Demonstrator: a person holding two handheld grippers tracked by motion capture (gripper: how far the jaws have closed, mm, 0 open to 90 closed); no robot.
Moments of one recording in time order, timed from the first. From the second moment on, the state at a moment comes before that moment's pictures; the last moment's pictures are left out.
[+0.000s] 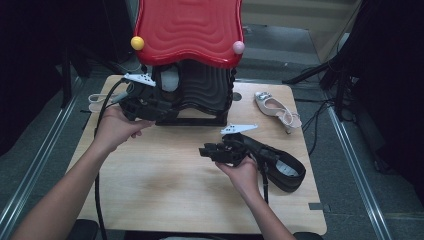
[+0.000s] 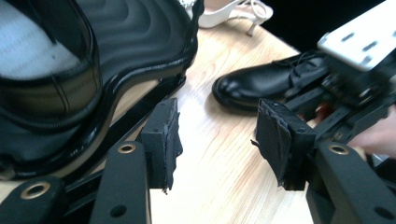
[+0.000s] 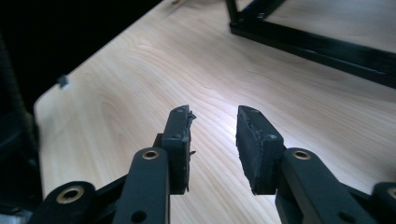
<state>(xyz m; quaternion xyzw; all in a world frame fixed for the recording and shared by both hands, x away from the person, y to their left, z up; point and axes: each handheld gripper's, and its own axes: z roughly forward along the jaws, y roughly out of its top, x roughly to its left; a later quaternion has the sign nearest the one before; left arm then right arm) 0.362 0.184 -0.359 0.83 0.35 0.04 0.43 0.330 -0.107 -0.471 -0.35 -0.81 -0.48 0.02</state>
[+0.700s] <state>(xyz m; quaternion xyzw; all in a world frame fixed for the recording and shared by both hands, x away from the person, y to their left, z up) 0.343 0.177 -0.421 0.83 0.36 0.01 0.42 0.312 -0.156 -0.466 -0.35 -0.83 -0.44 -0.03</state>
